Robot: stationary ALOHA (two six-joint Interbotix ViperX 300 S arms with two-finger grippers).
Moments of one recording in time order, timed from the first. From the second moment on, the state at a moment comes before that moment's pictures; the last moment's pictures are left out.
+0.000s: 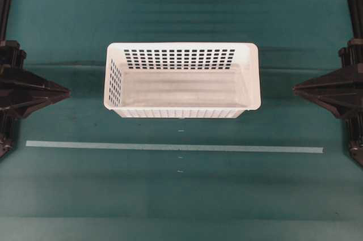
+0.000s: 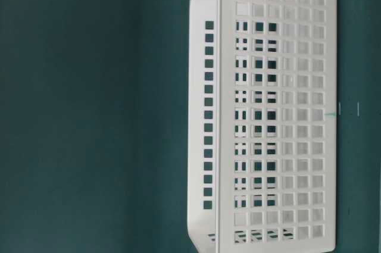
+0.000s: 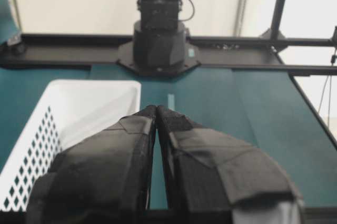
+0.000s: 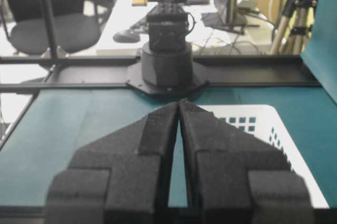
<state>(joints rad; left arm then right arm) 0.00 -0.97 1.17 0.00 -0.29 0.00 0.00 -0.96 1.17 0.00 -0.29 0.00</state>
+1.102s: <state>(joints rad) 0.18 -0.86 0.92 0.02 0.24 -0.95 -0.28 -0.56 0.66 0.11 0.60 0.77</state>
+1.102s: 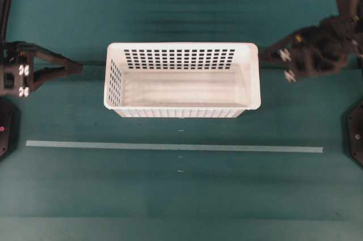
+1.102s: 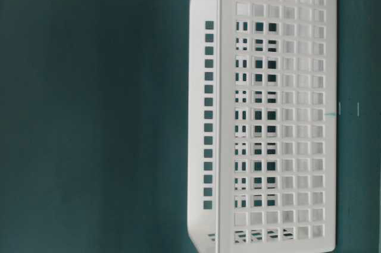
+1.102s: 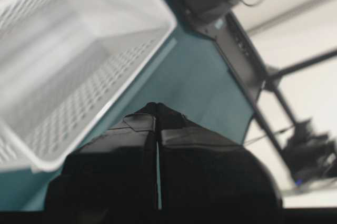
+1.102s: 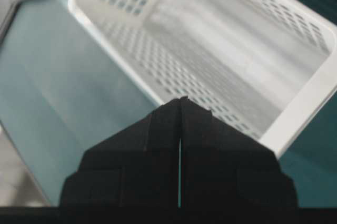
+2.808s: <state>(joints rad) 0.27 -0.39 0.53 0.03 0.91 -1.12 -0.38 -0.18 0.39 0.06 1.14 0.96</state>
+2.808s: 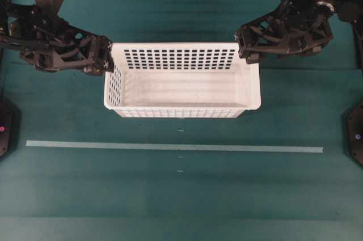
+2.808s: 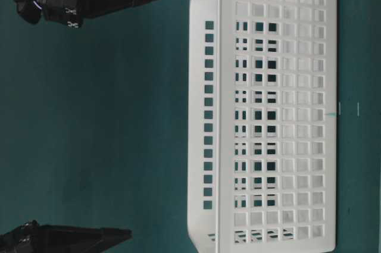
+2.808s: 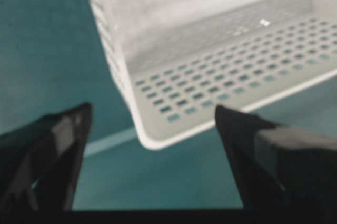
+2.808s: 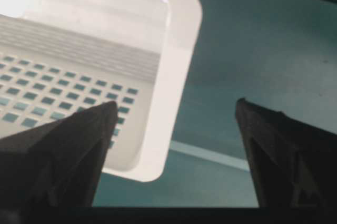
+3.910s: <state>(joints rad) 0.27 -0.15 0.58 0.03 0.78 -1.18 -0.32 -0.08 0.53 0.06 0.87 1.14</state>
